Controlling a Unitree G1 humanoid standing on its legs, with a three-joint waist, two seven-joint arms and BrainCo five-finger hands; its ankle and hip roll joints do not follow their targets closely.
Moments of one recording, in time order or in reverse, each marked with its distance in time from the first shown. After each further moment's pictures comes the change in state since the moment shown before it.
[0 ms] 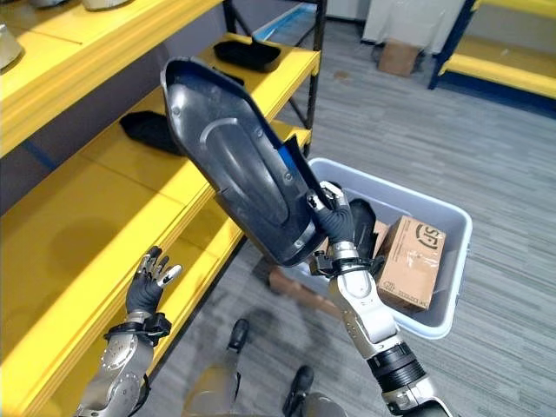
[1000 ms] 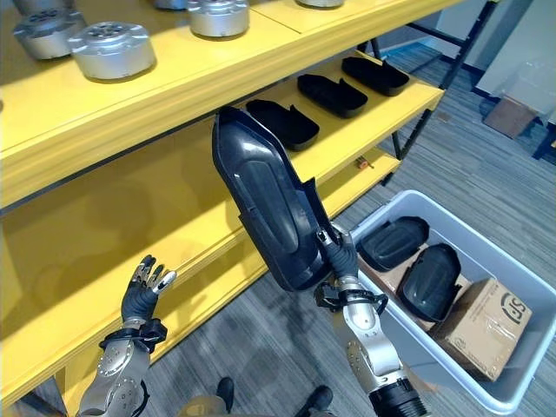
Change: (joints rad) left arm 0.052 -0.010 0.060 -0.029 0.012 0.016 -0.015; right arm 0.085 0.078 -0.008 0.027 0.033 0.033 0.015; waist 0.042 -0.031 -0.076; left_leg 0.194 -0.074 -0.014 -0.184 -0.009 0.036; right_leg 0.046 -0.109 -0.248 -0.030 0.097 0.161
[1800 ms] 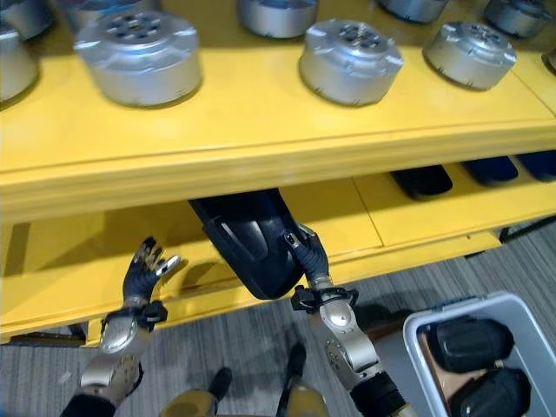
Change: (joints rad) left arm -0.050 0.031 0.003 0.036 0.053 -0.026 0.023; right arm -0.041 0.016 0.051 0.014 0.004 0.026 0.070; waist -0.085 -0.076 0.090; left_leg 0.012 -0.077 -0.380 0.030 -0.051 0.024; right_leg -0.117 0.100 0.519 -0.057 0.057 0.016
